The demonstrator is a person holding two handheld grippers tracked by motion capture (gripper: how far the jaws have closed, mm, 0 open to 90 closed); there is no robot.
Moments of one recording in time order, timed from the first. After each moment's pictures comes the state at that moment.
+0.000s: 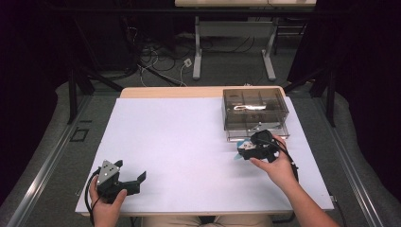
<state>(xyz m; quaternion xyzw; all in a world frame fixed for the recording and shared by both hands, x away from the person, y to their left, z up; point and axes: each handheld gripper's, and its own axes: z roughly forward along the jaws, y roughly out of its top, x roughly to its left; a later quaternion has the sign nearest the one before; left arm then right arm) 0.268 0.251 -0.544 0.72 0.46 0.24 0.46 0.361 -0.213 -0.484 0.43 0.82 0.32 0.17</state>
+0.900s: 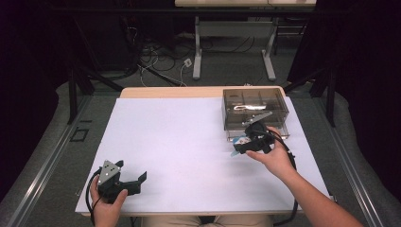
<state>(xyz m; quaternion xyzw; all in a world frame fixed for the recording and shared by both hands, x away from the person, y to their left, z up) 0.269 0.250 -0.545 0.72 0.46 0.23 0.46 0.381 -0.200 -0.467 0.43 0.84 0.30 0.14</state>
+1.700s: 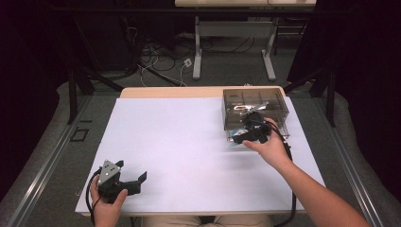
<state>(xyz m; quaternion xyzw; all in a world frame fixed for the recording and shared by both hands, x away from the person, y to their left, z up) 0.269 0.251 -0.546 0.72 0.46 0.23 0.46 0.408 -0.194 -0.459 0.46 0.83 0.28 0.14</state>
